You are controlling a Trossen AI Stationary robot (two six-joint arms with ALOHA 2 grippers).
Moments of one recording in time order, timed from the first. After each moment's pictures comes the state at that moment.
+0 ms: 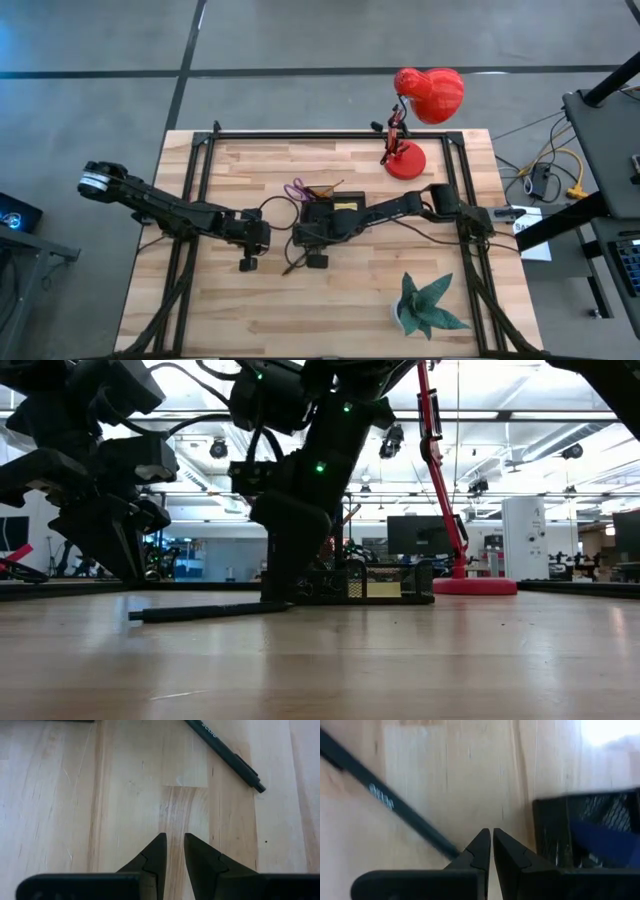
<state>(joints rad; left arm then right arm) -0.22 1.19 0.48 -0.27 -0.06 -0.26 0.12 2.26 1.71 -0.64 0.21 0.14</state>
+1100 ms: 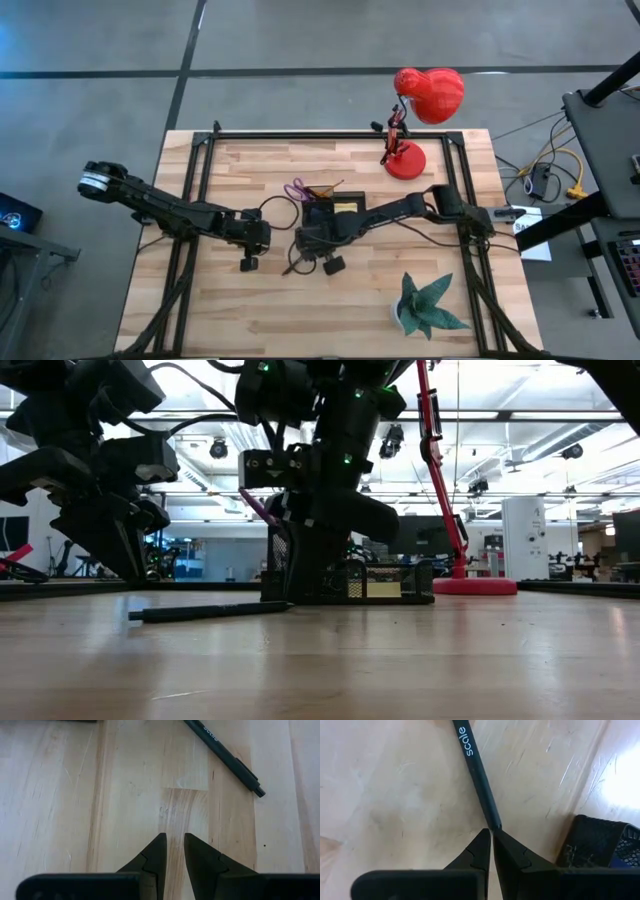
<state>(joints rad) -0.22 1.19 0.48 -0.26 -0.07 -0.29 0.14 2.24 1.70 -0.70 0.11 -0.31</state>
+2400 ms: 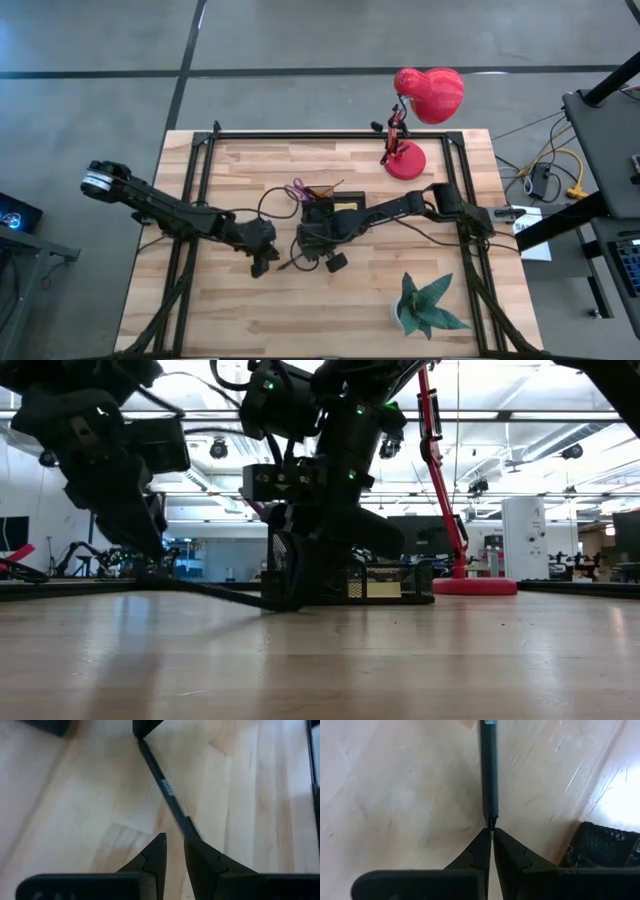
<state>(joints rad) -0.27 1.23 0.49 -0.04 -0.01 -0.65 0.12 2.24 1.65 -0.64 0.07 -0.42</state>
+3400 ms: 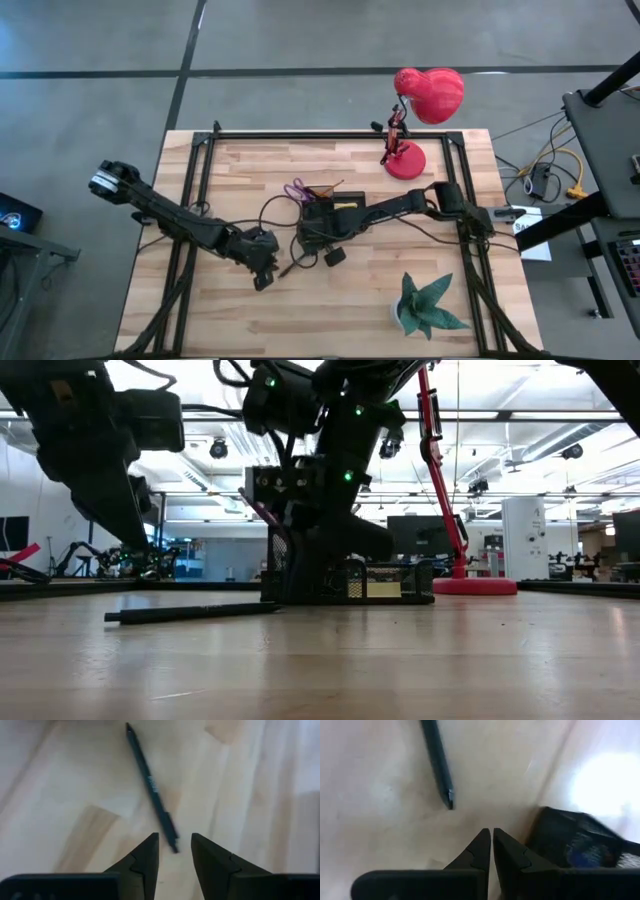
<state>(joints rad) -0.43 1.32 0.67 -0.27 -0.14 -0.82 0.12 2.21 1.65 -0.63 0.18 -0.43</state>
